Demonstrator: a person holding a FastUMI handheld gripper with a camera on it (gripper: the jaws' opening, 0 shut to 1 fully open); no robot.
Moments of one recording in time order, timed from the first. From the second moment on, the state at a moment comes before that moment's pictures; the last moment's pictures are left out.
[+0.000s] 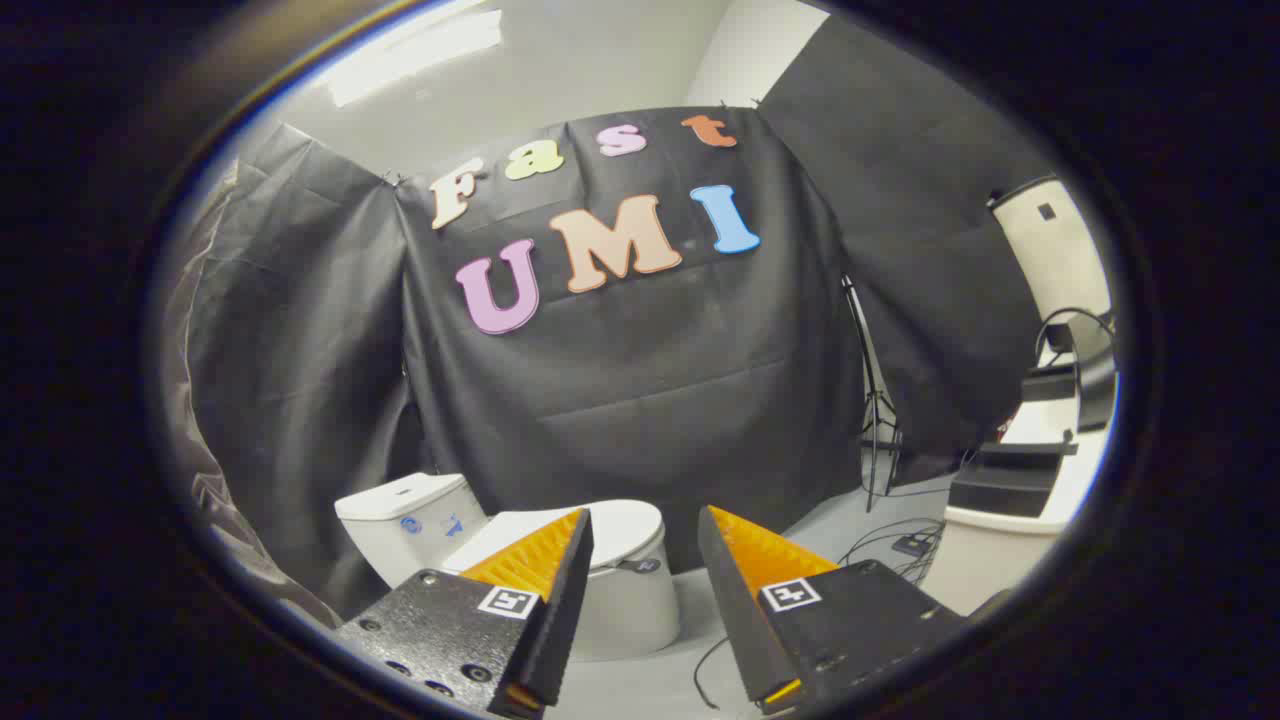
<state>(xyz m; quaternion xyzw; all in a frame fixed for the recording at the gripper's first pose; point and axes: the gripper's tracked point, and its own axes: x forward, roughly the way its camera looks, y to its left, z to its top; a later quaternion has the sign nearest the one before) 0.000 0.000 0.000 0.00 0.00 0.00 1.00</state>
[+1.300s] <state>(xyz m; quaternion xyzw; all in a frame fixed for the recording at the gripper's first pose) 0.022 -0.012 -0.047 0.04 0.10 0.00 0.99</state>
